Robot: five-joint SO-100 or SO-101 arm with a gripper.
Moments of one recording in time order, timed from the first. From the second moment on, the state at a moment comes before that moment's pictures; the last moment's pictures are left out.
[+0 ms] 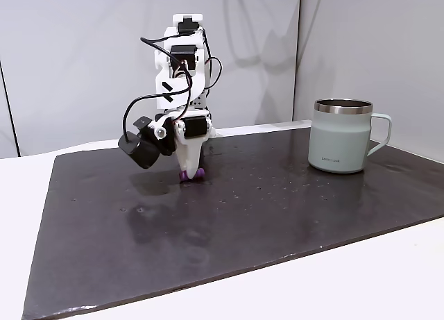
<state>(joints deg) 15.9 62.5 77.4 67.7 -28.7</state>
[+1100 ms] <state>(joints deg) 6.6 88.9 54.3 96.3 -22.5</state>
